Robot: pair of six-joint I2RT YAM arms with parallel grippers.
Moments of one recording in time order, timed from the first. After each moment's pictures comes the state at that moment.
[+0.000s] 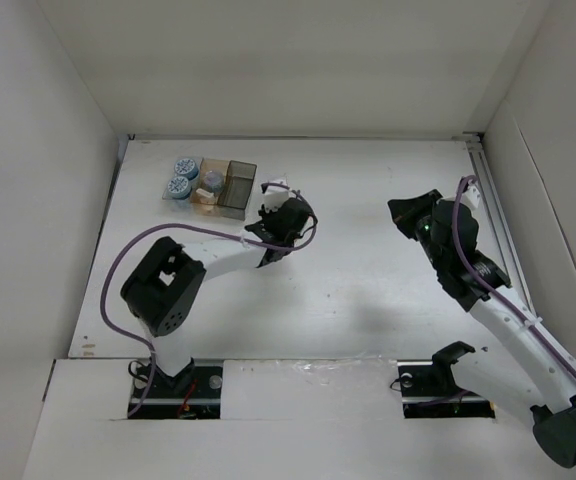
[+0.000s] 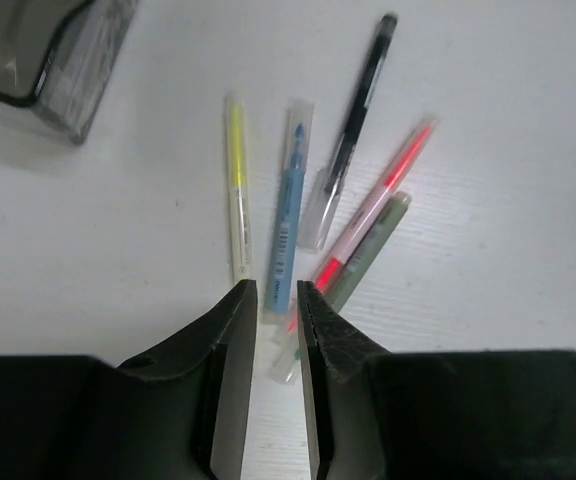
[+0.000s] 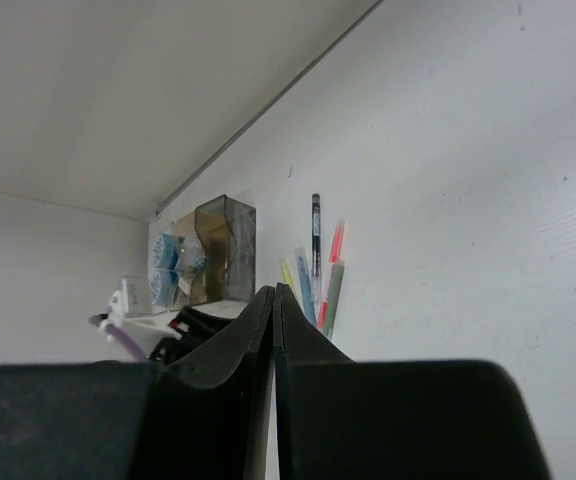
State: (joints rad) left arm -0.76 1.73 1.07 -0.07 -0.64 -0.69; right arm 0.45 0.88 0.82 -0.16 0.32 0.96
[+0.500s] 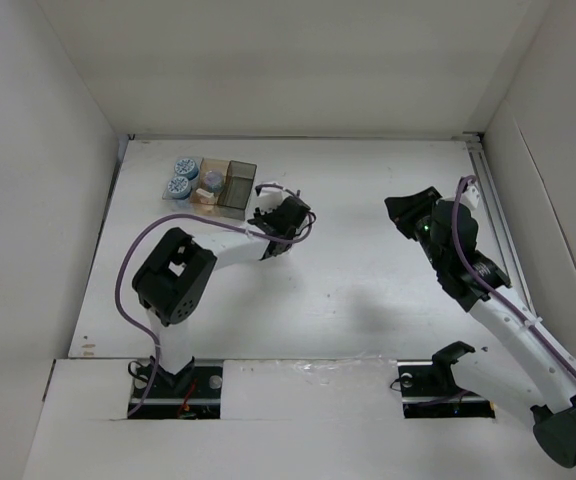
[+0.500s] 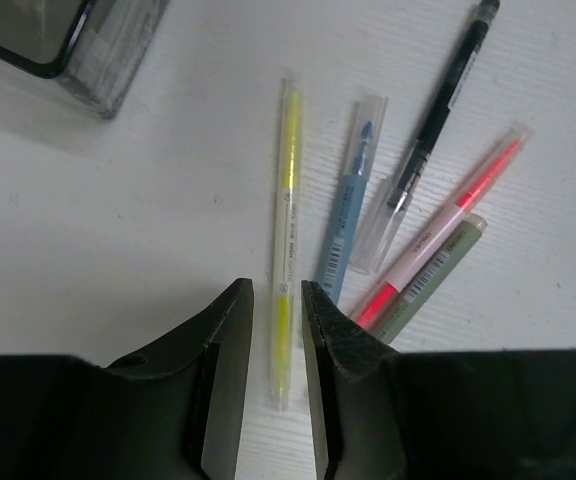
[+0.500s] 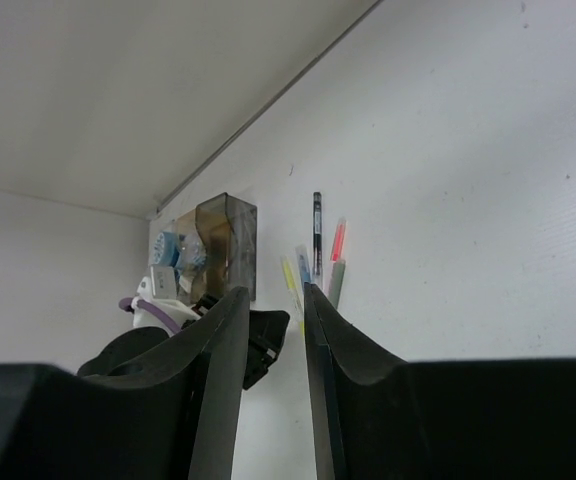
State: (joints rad) left arm -0.72 1.84 1.12 -0.17 -0.65 -0.78; right arm 0.45 0.88 0.82 -0.16 0.32 0.96
